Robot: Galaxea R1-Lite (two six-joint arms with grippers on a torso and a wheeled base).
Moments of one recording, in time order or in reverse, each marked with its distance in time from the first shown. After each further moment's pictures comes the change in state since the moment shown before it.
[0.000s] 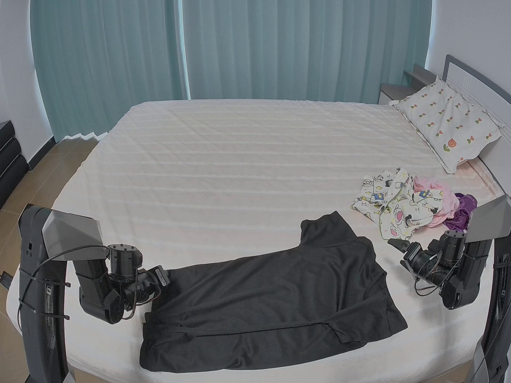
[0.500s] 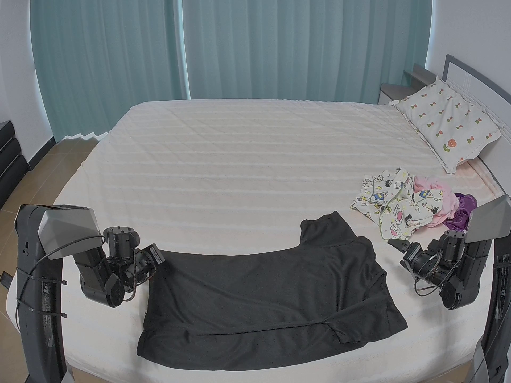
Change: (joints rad) left arm 0.033 -0.007 -0.162 0.056 0.097 0.001; right arm 0.000 0.001 0.000 0.000 0.000 -0.002
